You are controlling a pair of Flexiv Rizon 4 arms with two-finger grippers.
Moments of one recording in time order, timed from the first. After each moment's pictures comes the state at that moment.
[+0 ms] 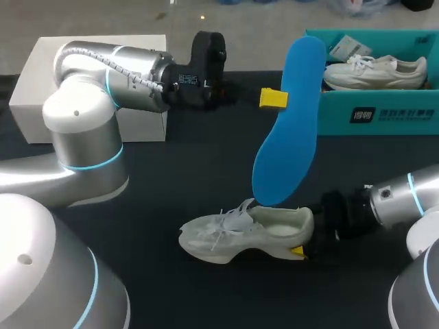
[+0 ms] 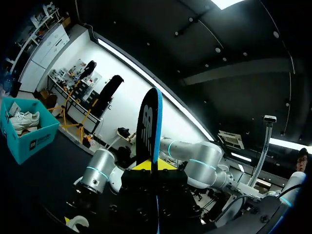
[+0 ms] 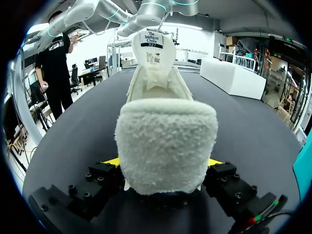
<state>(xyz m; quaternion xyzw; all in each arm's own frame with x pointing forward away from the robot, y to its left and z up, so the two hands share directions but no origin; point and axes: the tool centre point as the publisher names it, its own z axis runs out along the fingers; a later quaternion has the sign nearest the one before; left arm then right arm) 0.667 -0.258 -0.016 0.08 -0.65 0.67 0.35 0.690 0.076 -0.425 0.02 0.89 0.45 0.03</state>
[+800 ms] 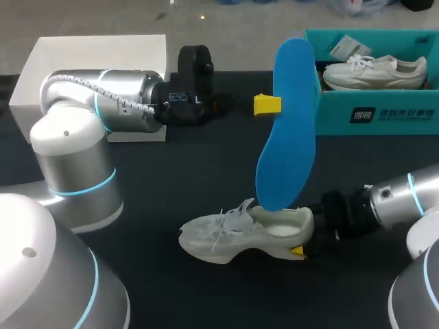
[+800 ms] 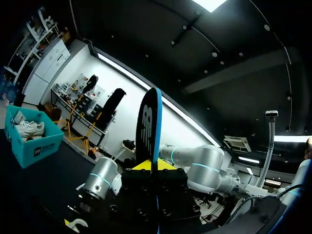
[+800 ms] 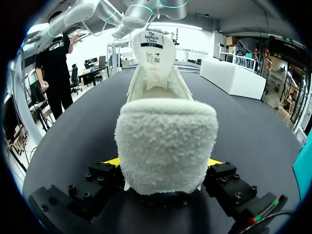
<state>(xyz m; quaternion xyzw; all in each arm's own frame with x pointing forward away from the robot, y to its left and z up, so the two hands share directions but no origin) 0.654 -0.249 -0.015 0.10 -0.63 0.71 0.31 0.690 0.076 -0.425 0.02 0.89 0.45 0.03</state>
